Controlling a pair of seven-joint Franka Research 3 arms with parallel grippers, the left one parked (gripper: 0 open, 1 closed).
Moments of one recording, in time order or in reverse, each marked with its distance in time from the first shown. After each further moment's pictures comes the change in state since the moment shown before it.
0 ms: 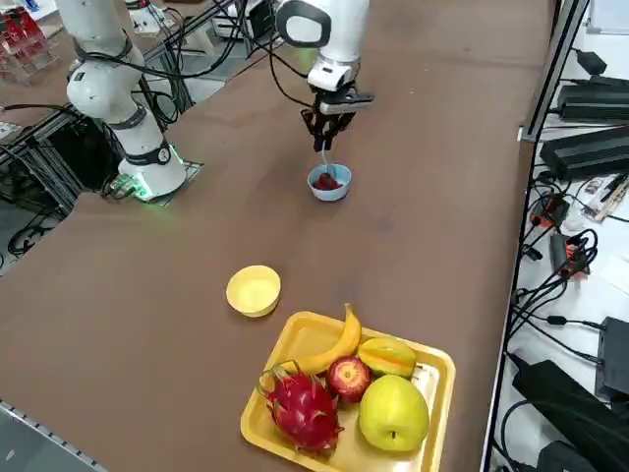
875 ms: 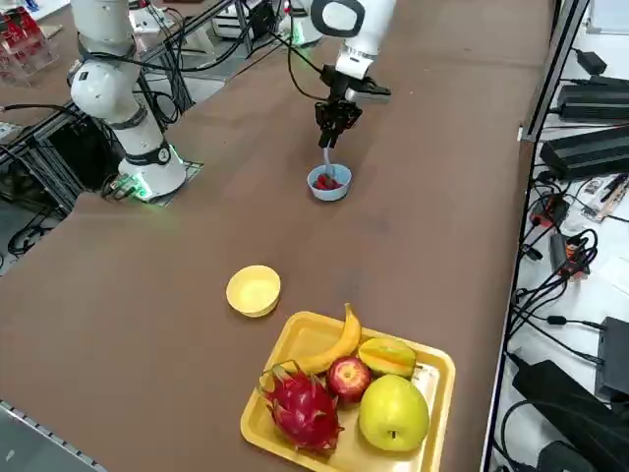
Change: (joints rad) arm 0.100 0.179 0.003 0.236 -0.141 -0.221 -0.003
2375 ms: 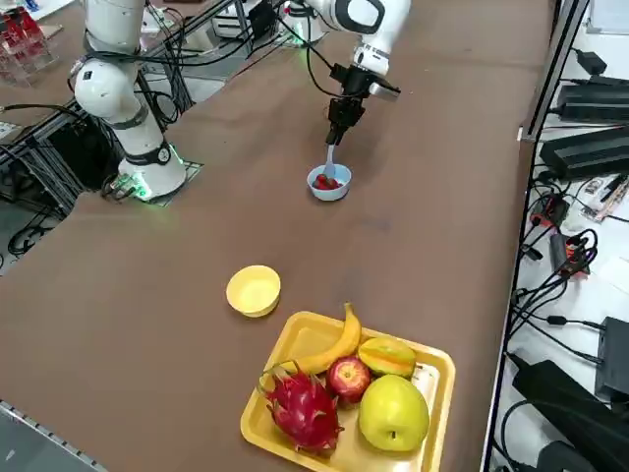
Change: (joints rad) arm 0.092 0.152 0.001 0.187 -0.095 -0.165 -0.178
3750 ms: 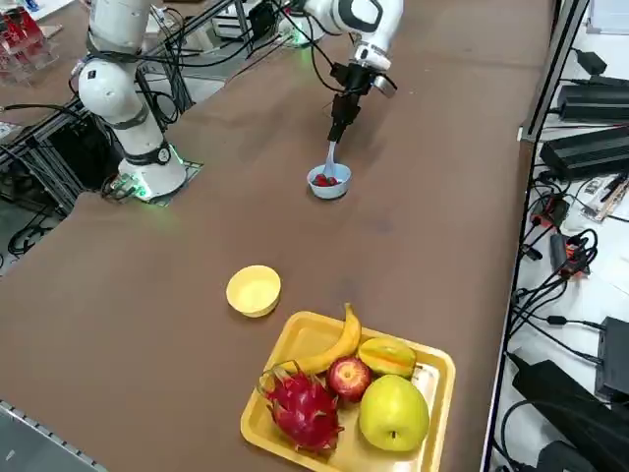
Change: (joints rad) arm 0.099 0.062 -0.001 0.040 -0.113 -0.055 -0.077
